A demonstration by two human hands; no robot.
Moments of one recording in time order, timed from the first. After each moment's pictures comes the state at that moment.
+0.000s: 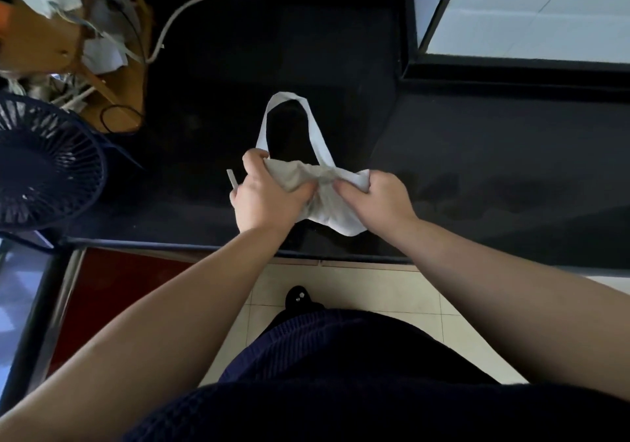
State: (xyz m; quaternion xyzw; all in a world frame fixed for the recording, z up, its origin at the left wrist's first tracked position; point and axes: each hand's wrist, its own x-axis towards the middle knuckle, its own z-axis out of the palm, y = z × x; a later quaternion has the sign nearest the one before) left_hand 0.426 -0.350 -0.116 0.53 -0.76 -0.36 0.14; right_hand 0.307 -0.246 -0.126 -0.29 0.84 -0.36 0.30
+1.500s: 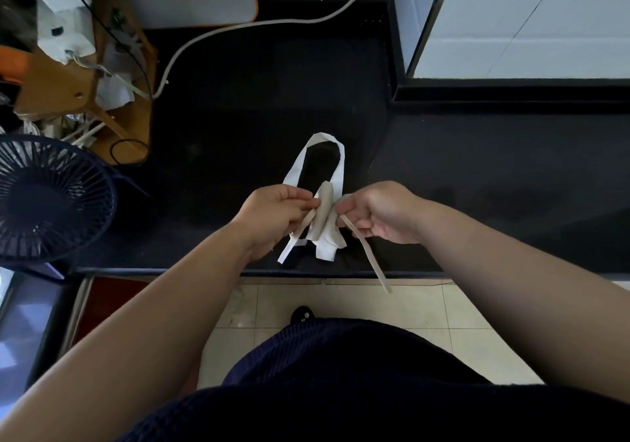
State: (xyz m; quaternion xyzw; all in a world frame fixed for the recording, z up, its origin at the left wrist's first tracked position) left_hand 0.429 -0.372 -0.088 0.44 -0.59 -0.68 -0.01; right_hand 0.289 -0.252 -0.092 -0.14 0.68 -0.40 0.59
